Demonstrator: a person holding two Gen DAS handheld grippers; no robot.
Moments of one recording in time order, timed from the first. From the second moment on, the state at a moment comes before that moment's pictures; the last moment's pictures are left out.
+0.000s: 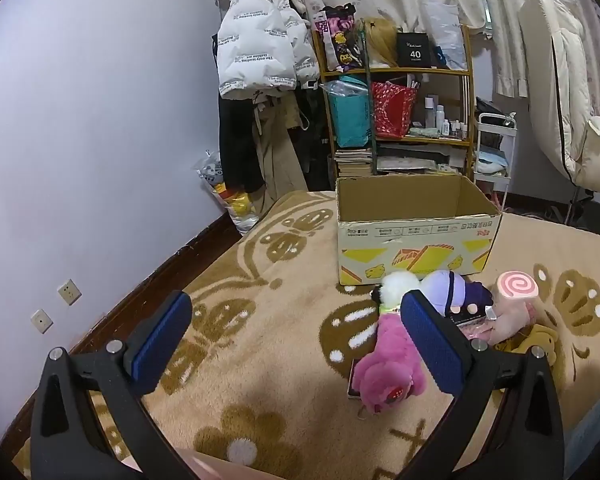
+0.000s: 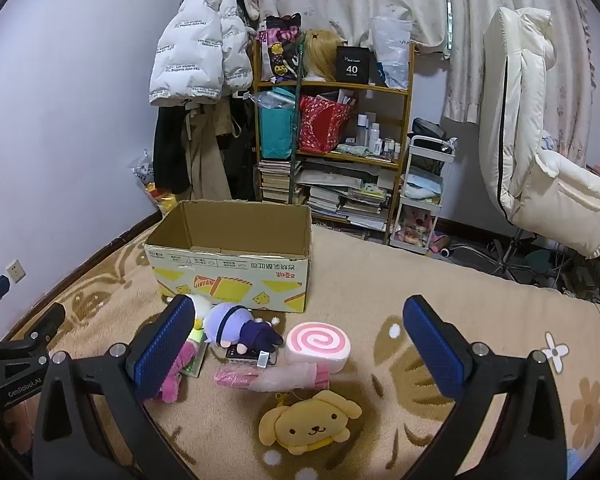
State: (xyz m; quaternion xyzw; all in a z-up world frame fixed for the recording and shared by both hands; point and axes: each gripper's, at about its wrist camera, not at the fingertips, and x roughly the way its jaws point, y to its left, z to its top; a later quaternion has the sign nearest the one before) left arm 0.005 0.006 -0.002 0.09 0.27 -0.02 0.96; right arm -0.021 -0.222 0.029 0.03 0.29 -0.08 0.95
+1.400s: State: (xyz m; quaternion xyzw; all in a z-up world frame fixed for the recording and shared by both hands) left arm 0.004 0.011 0.002 0.08 0.27 -0.01 0.96; right arm -0.020 -0.222 0.029 0.03 0.29 -0.08 0.95
